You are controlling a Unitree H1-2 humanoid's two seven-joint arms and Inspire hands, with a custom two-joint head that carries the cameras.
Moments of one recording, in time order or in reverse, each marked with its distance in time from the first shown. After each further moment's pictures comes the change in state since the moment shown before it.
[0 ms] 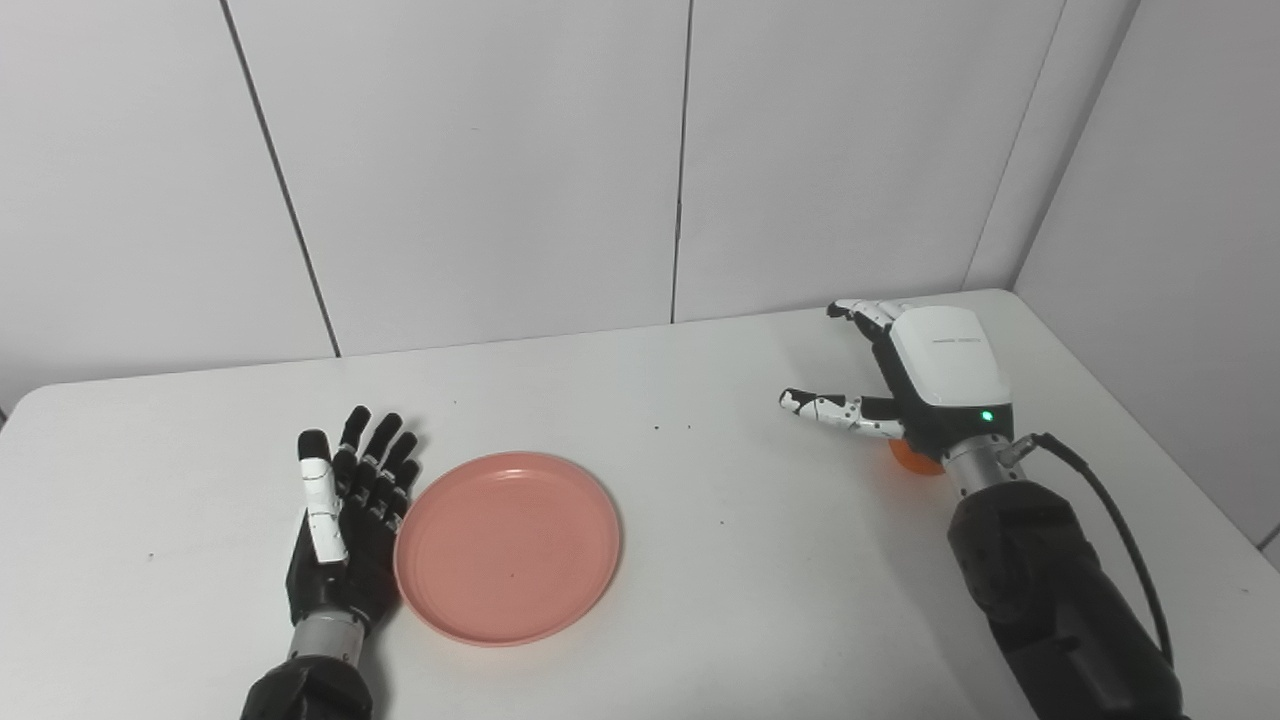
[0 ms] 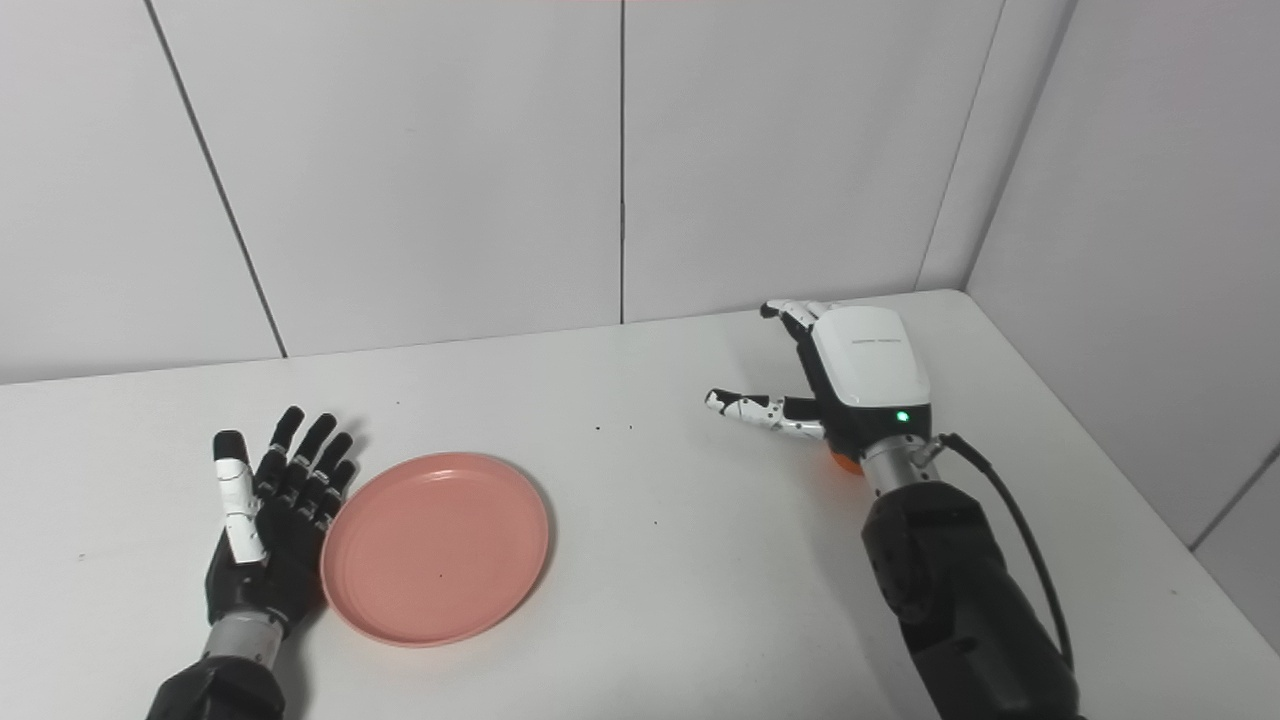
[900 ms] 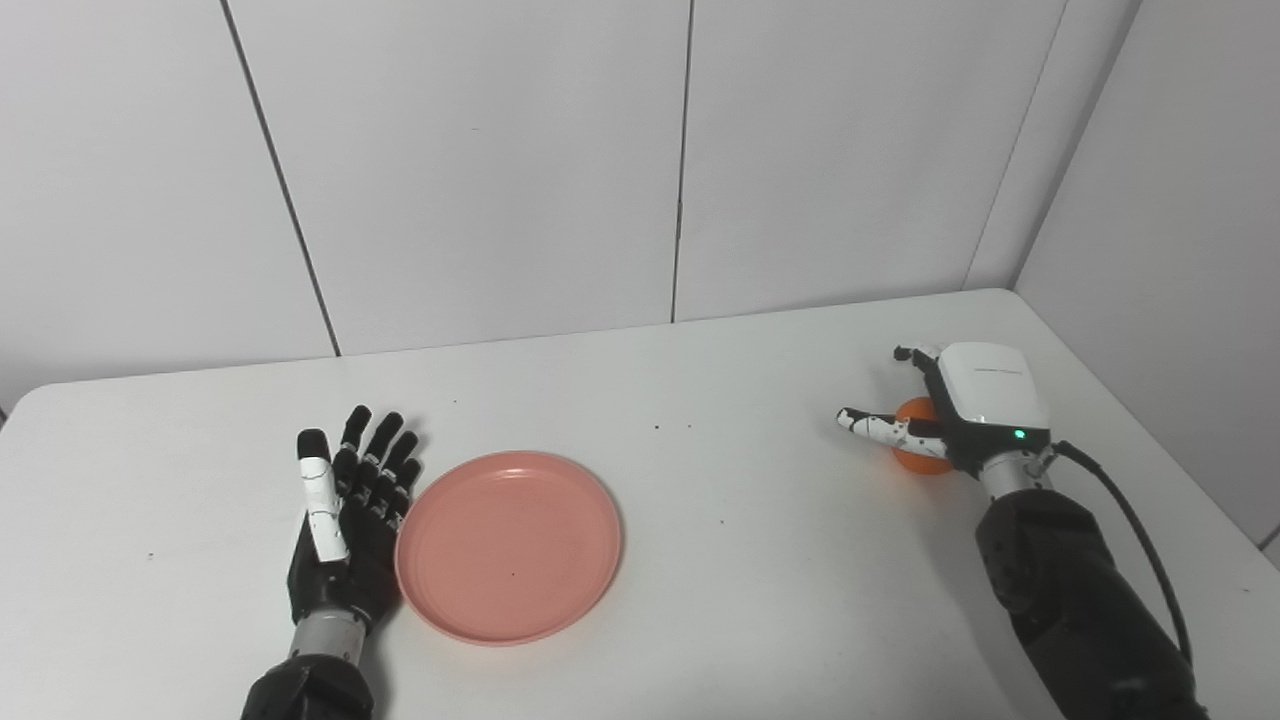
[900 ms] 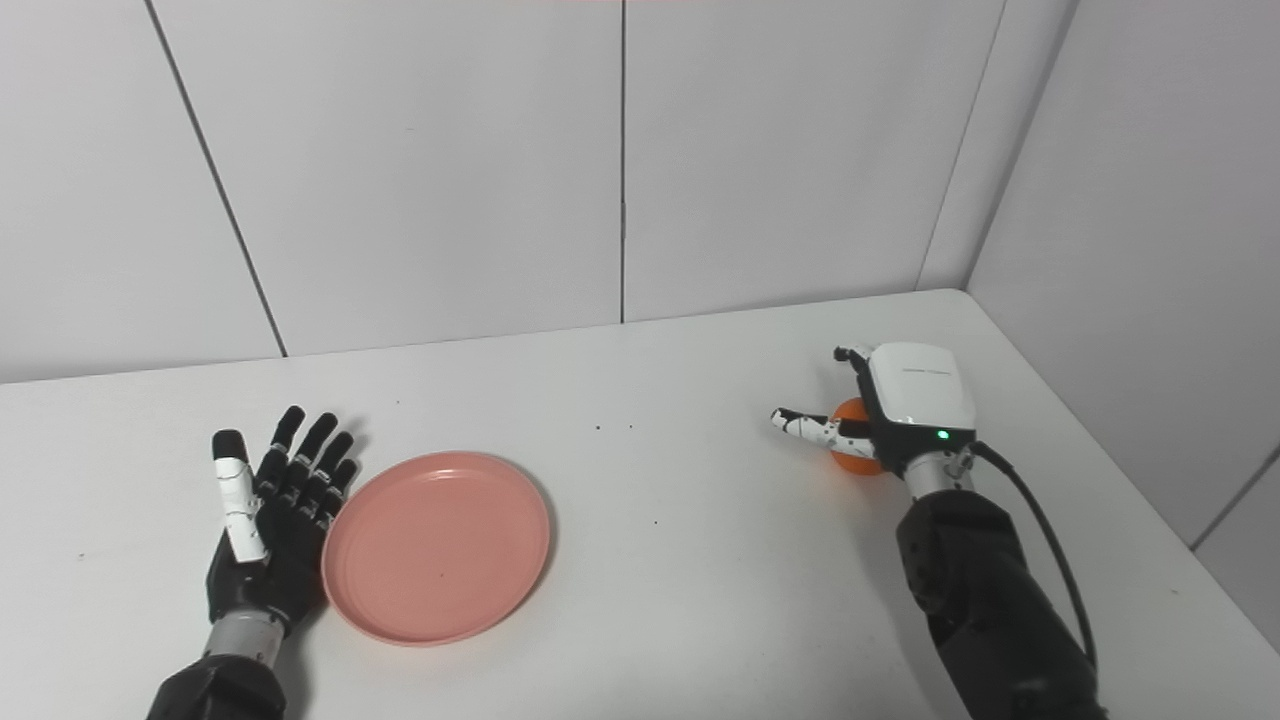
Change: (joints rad) left arm 0.000 0.002 -0.006 0.000 0.000 0.000 0.000; right arm -0.016 -0.046 -0.002 0.167 0.037 0.103 -0.014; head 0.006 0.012
